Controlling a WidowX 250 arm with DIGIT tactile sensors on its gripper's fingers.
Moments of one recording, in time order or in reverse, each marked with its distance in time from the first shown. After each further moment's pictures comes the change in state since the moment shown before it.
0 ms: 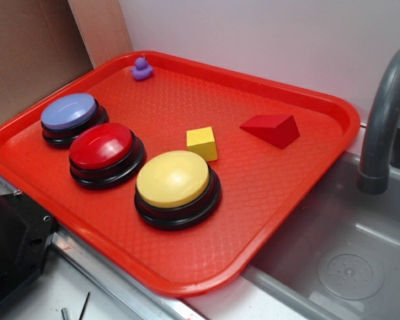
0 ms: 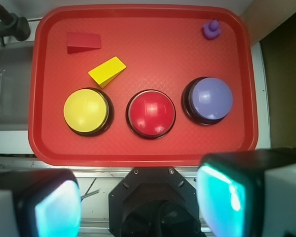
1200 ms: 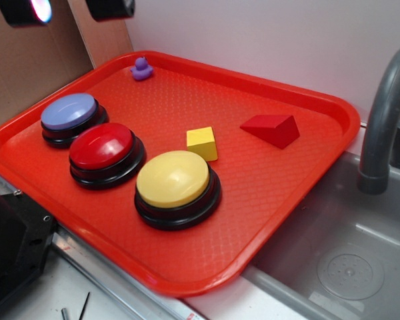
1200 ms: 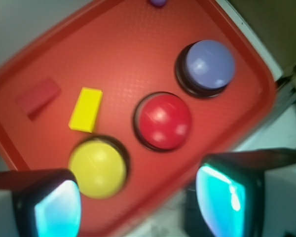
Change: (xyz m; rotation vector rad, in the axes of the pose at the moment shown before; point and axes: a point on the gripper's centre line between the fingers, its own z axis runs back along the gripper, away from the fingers) arm 0.056 -0.034 -0.072 0.072 0.013 0.690
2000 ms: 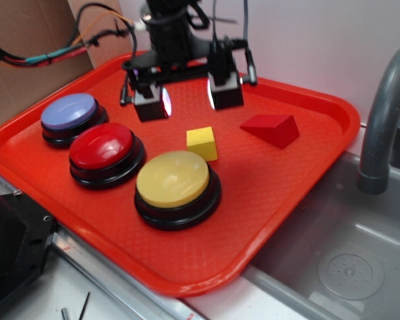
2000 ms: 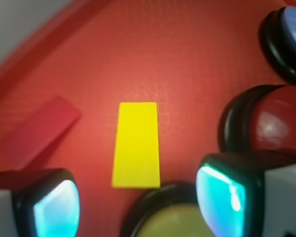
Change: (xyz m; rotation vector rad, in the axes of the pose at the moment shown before) arm 0.021 -0.054 -0.117 0.027 -0.083 0.115
